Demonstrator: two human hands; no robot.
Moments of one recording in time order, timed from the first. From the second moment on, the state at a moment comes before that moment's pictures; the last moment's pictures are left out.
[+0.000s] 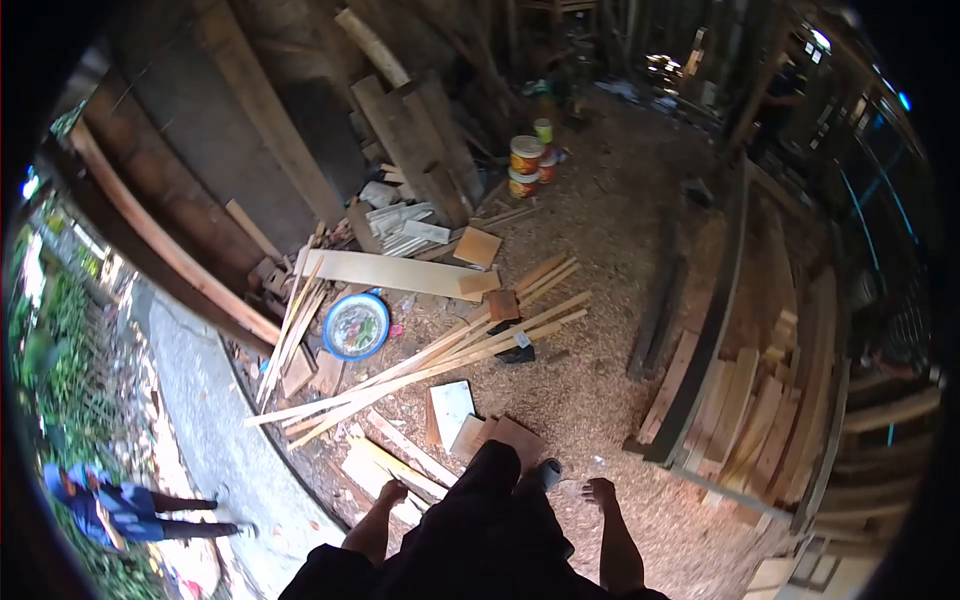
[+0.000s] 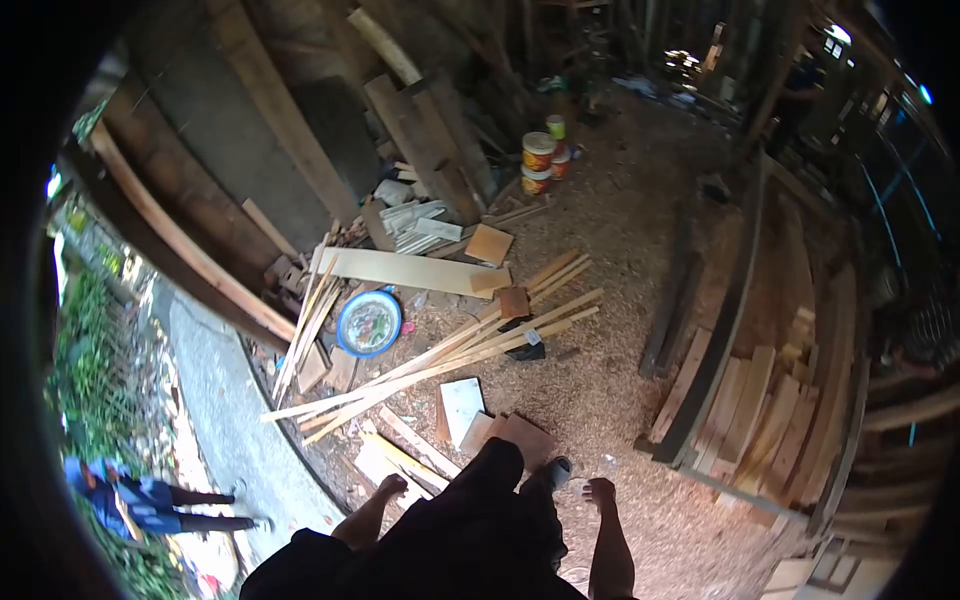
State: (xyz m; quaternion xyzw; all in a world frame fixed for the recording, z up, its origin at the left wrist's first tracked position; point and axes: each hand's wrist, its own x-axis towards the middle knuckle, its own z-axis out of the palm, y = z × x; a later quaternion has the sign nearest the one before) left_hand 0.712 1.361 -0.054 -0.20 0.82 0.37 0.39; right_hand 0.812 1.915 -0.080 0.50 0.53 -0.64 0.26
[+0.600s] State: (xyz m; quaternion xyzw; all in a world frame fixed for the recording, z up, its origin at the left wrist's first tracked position) left_hand 0.476 1.618 -0.139 -0.21 0.77 0.51 0.32; right_hand 0.475 2.110 -0.082 0.38 0.69 -0.48 0.39
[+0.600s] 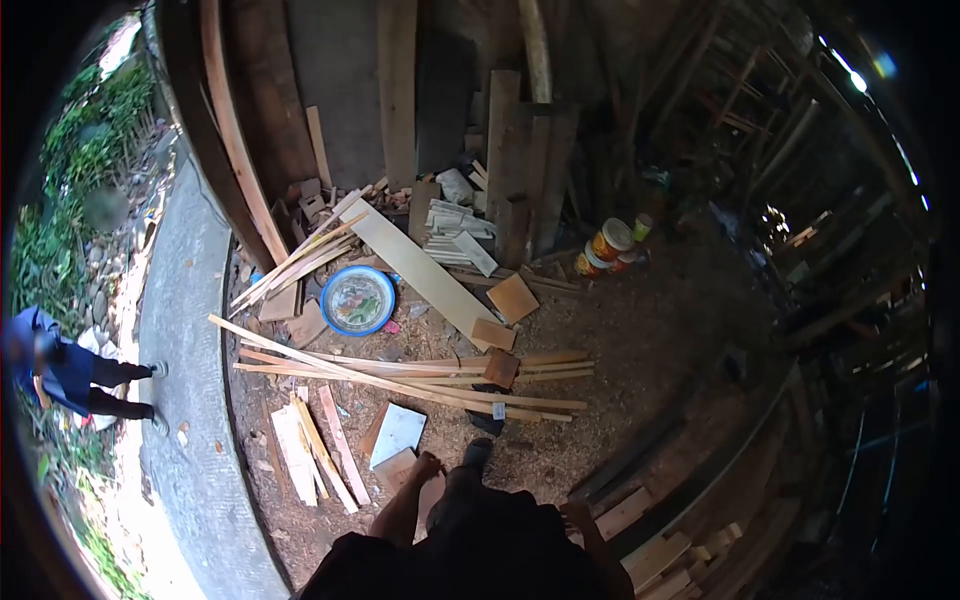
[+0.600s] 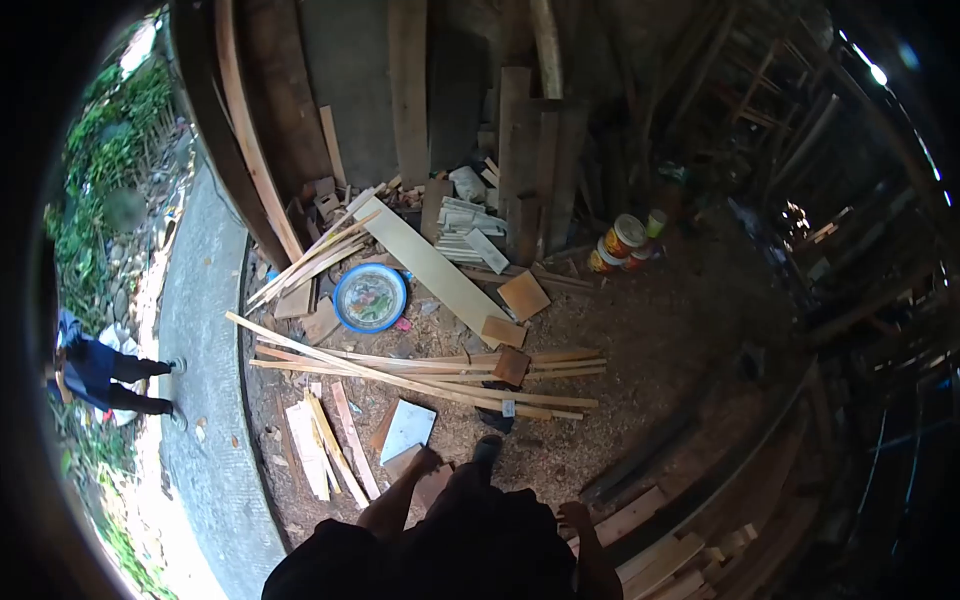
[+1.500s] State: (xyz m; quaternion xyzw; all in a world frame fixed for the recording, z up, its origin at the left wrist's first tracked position) left_hand 0.410 1.789 -0.047 -0.68 0.49 0.55 -0.03; right_hand 0.026 1.994 -0.033 -0.01 0.75 -0.20 0.63
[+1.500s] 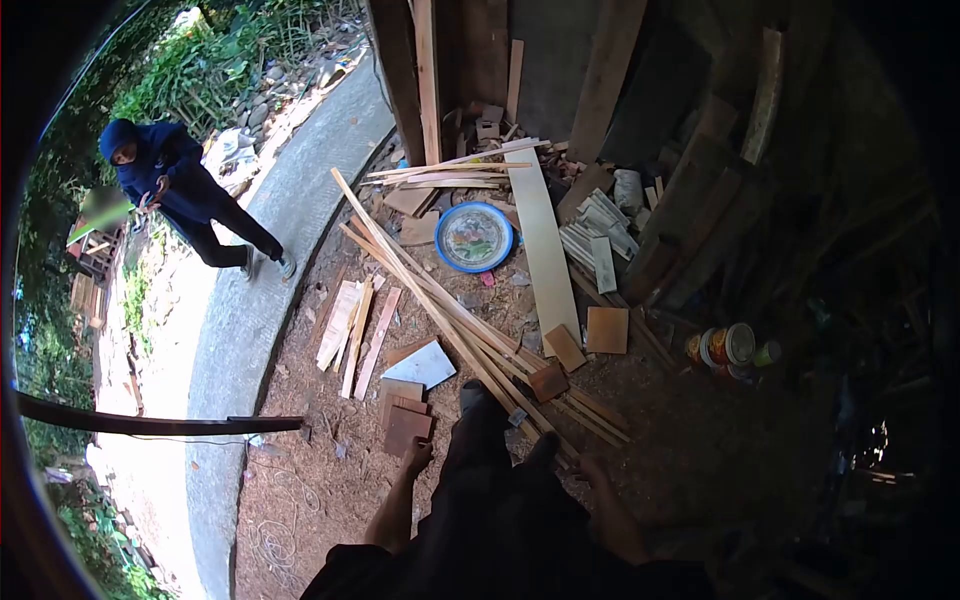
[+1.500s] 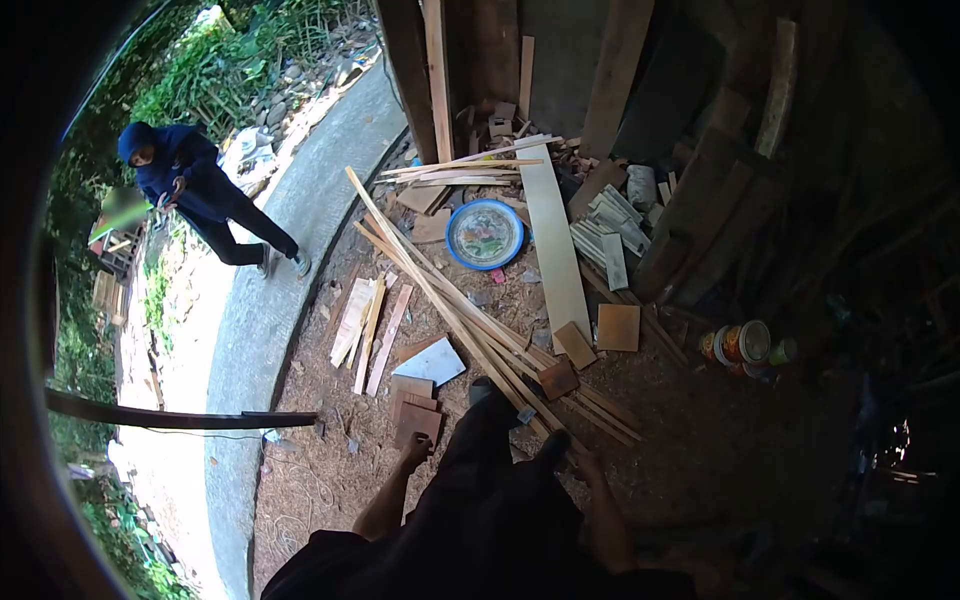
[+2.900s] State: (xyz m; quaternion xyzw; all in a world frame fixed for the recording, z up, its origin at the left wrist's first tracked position) left_hand 0.235 1.294 -0.071 -0.63 0.48 0.59 0.16; right_hand -0.185 1.485 -0.022 0.03 0.80 -0.31 0.51
